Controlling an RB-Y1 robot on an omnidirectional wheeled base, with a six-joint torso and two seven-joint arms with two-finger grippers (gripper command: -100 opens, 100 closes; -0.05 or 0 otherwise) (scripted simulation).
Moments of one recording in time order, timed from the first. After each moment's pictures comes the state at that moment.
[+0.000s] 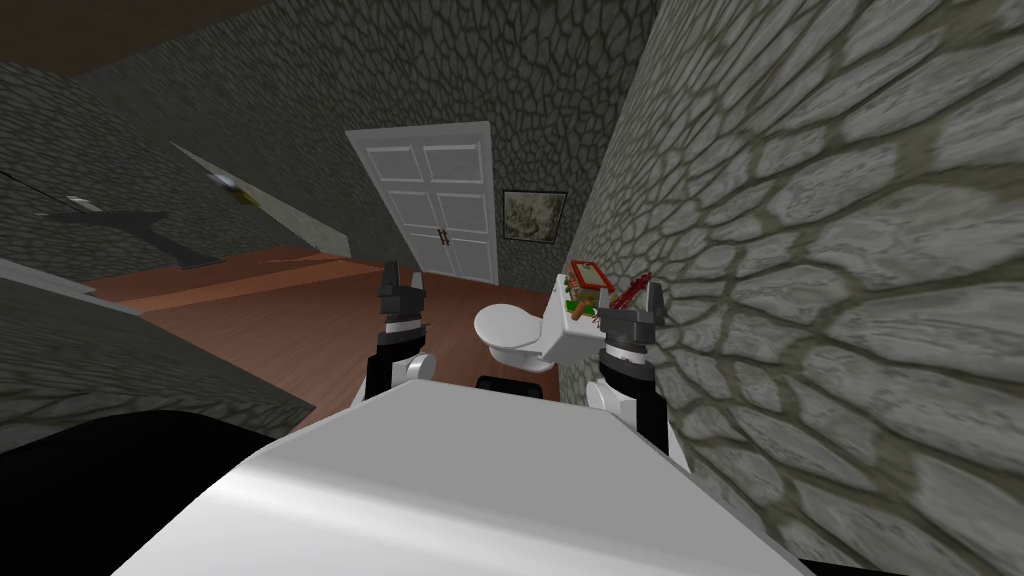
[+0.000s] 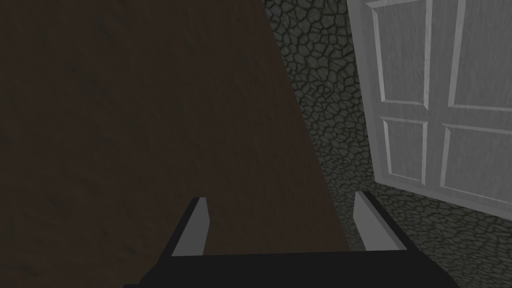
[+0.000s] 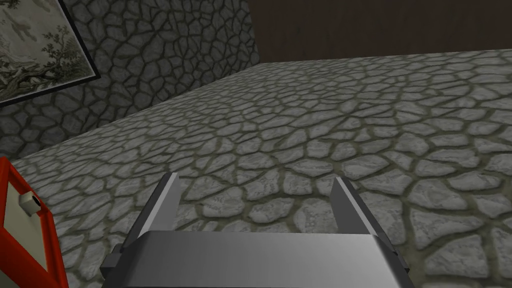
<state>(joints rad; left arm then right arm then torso) 0.54 -0.03 0.07 -2.33 0.10 -0.48 -0.13 0.53 -0.12 0.05 -2.33 -0.13 -0.50 -0.22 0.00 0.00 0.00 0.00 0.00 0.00</state>
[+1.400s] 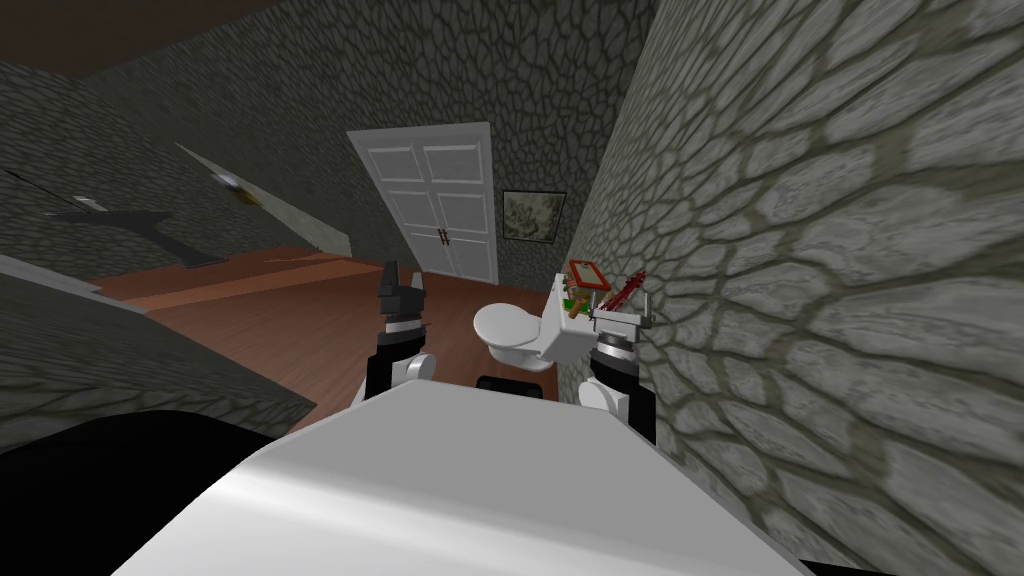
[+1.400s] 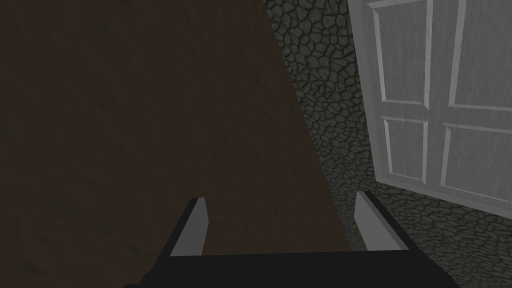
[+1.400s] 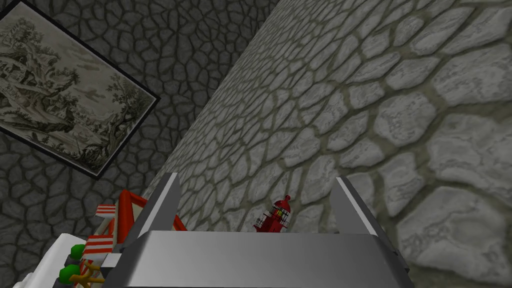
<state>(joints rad) 0.54 -0.03 0.07 -2.33 0.10 -0.48 -0.13 0.51 -0.15 0.14 -2.26 -0.52 -0.52 -0.39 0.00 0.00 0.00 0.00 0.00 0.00</state>
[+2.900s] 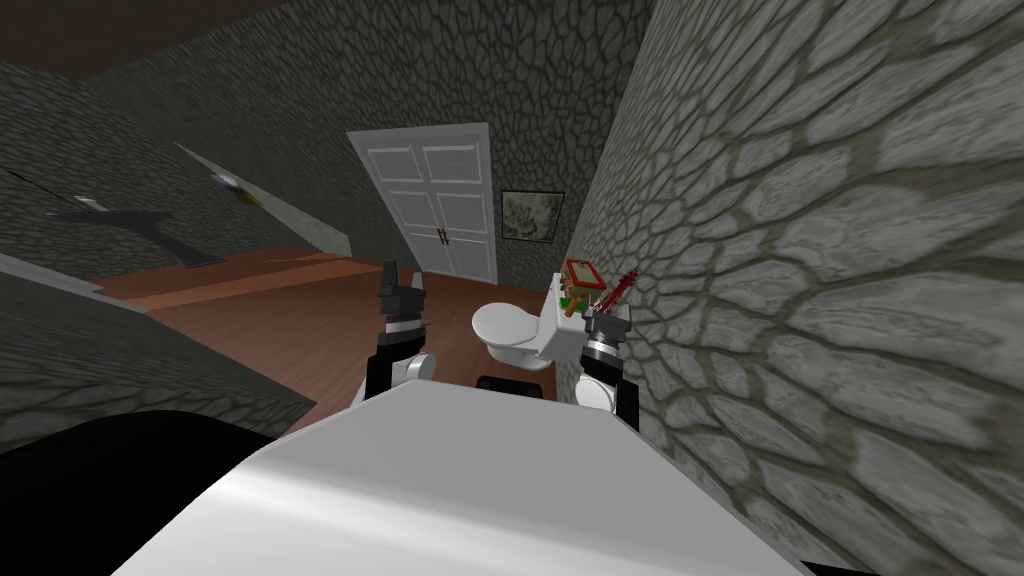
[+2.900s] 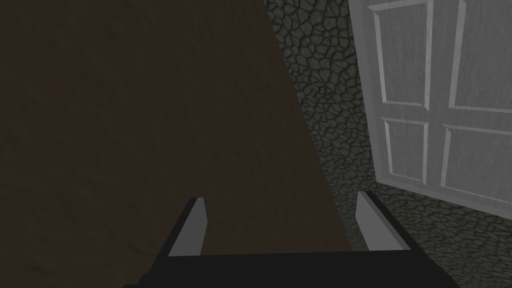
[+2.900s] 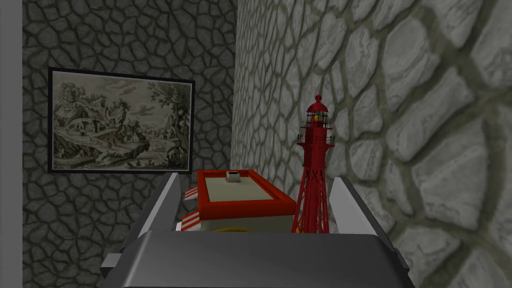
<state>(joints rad) 0.54 -0.03 0.07 -2.33 0.10 -0.48 -0.13 0.47 -0.15 0.22 -2.20 -0.93 -0.52 -0.56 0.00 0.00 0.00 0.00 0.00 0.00</state>
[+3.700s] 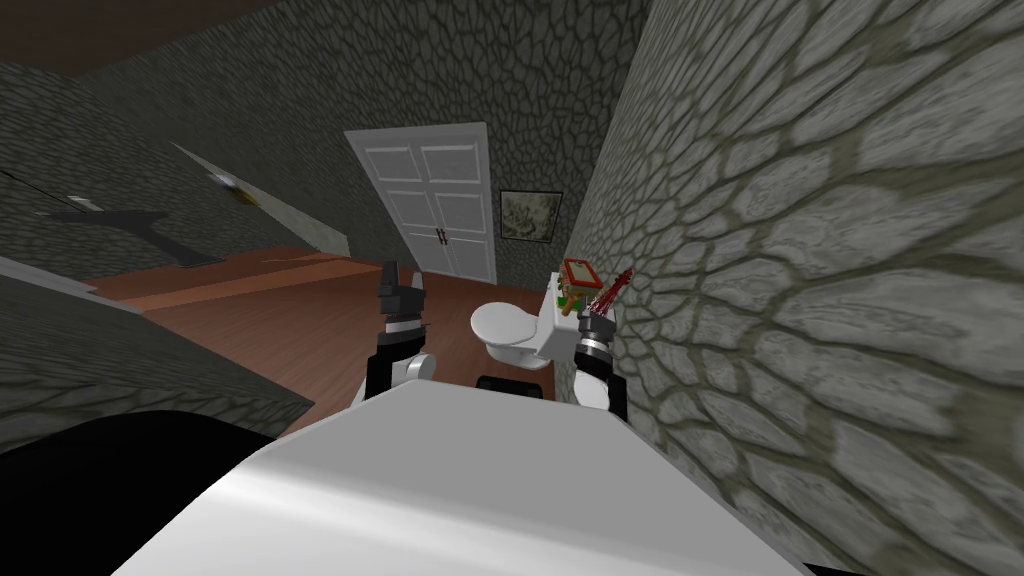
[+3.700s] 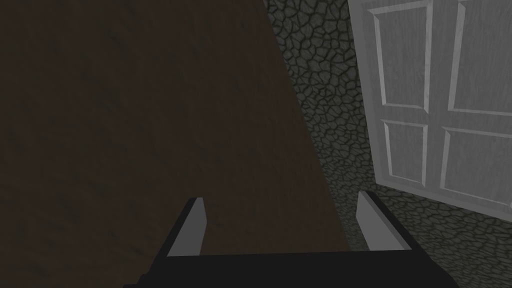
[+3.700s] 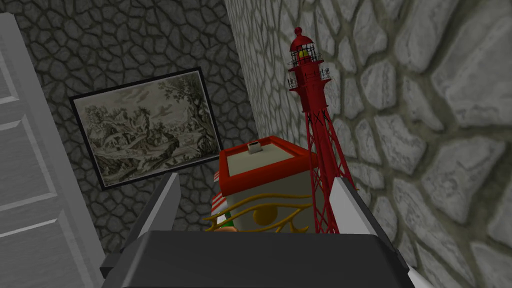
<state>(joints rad) 0.54 -0.03 0.07 -2.33 0.10 -0.48 -0.13 0.44 -0.15 0.26 -2.16 -1.14 -0.53 -0.67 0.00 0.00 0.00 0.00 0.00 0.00</state>
